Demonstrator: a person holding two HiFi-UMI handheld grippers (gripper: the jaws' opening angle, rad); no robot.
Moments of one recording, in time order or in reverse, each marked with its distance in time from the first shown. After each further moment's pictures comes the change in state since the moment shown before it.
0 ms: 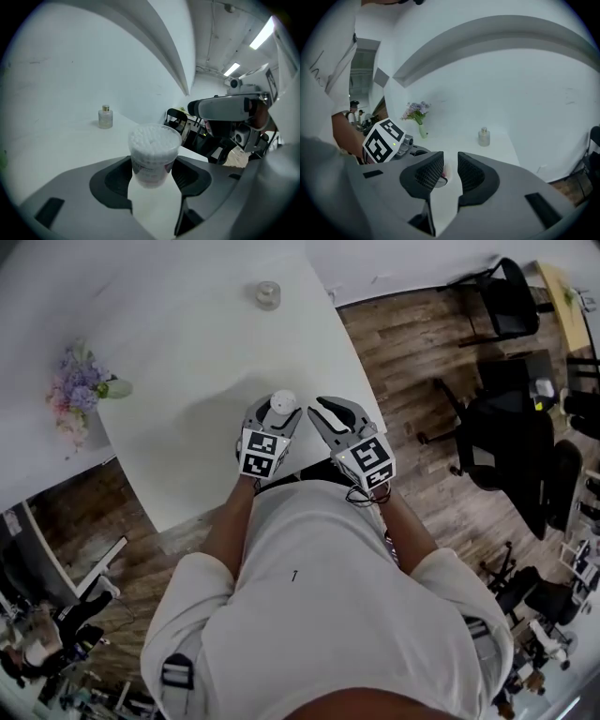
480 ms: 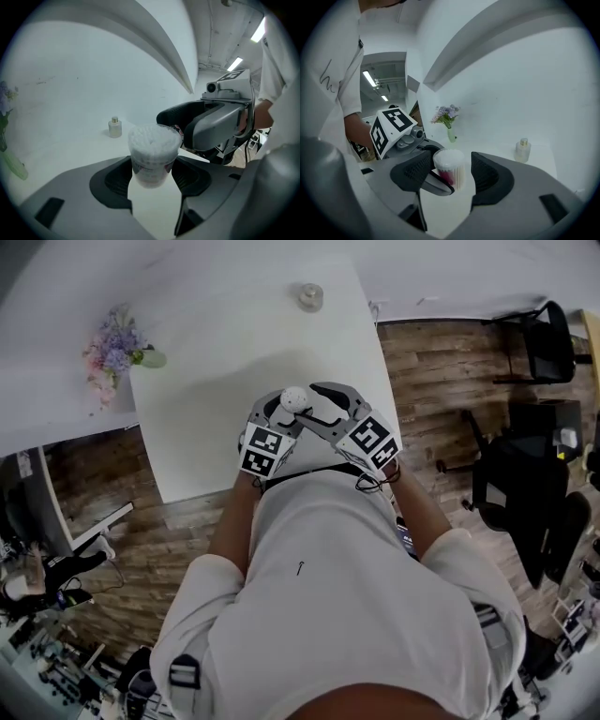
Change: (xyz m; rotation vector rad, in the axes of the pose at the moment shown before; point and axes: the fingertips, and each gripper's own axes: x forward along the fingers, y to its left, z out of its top) left arm -0.042 0.017 0.035 0.021 -0.001 0.098; right arm 0.041 0.043 0.037 -0.147 -0.008 0.432
